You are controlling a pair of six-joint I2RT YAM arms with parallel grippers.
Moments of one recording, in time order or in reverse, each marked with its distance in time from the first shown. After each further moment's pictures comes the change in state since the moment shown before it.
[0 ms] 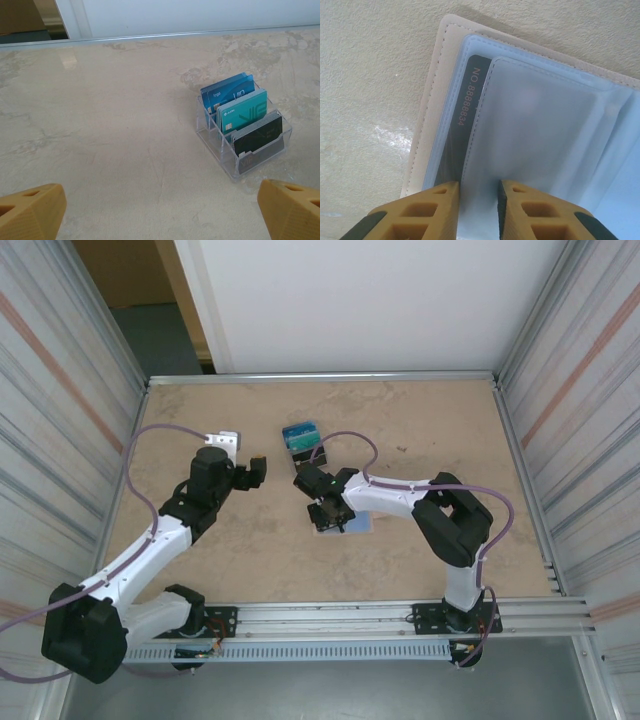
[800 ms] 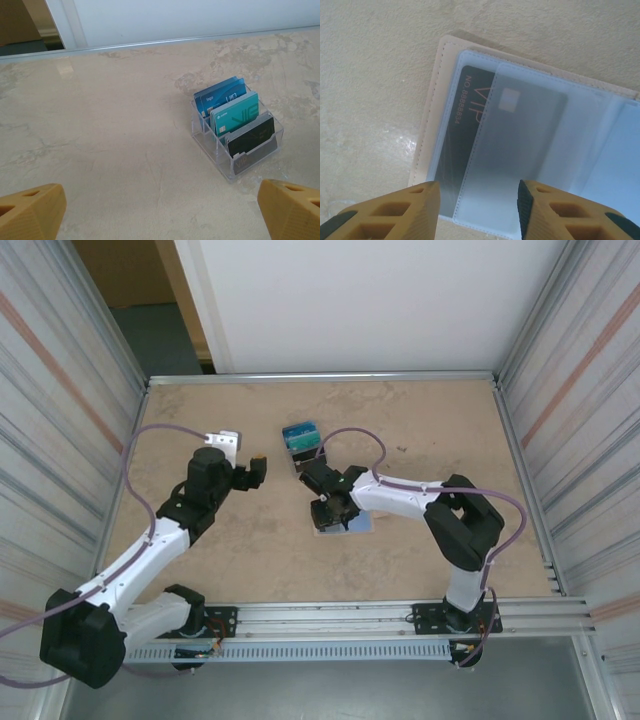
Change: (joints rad) left arm 0.000 -0.022 0.000 0.001 0.021 0.035; right arm -0.019 -0.058 -0.026 0.018 -0.017 -0.003
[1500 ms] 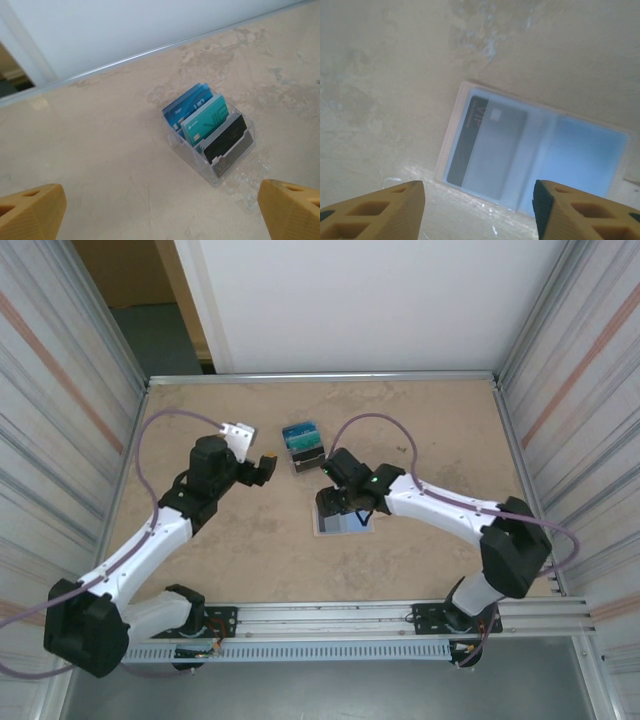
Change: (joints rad) left arm -0.003 0.035 0.069 -0.004 0.119 0.170; right arm -0.023 -0.255 -0.090 0.044 0.016 -0.037
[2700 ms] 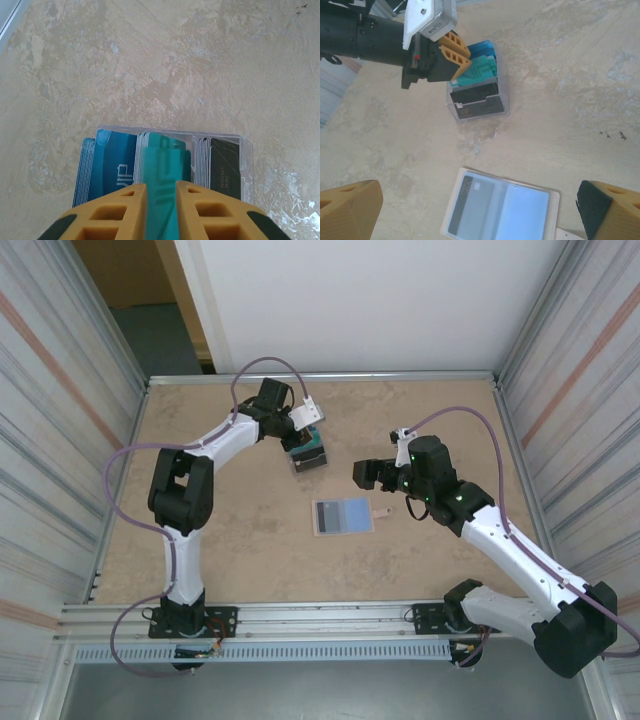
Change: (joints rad) left arm 0.010 0.977 0.881 -0.375 0.419 0.649; right arm -0.335 -0.537 -0.282 0.283 -0.174 -0.084
